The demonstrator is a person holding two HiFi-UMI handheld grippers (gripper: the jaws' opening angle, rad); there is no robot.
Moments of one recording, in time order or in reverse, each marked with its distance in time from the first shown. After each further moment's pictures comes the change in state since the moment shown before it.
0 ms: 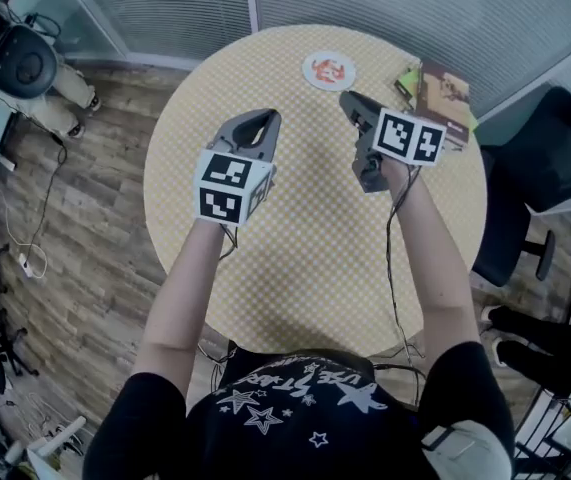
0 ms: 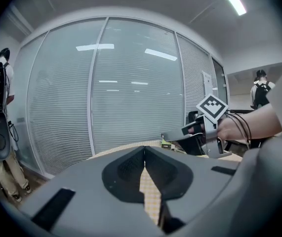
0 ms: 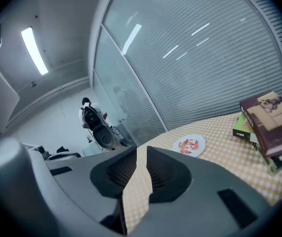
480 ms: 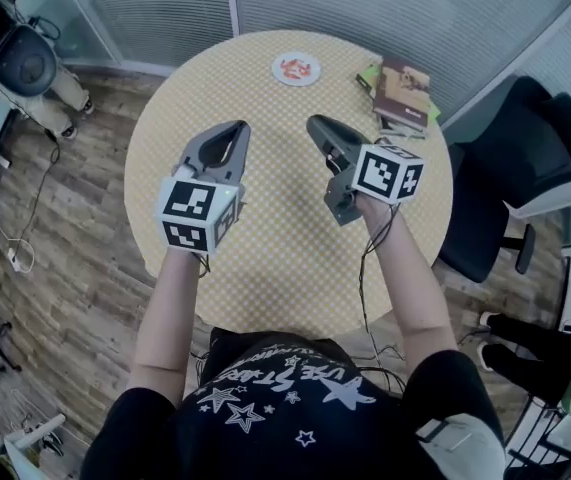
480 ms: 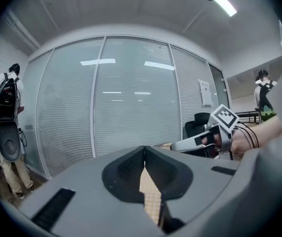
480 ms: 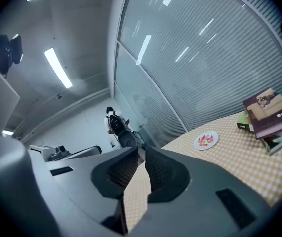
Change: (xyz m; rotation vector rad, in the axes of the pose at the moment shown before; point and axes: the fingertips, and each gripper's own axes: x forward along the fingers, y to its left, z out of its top) left arm -0.084 -0.095 0.044 0.013 -0.111 0.070; right arm -0.131 0.075 -0.024 0.011 -0.072 0.245
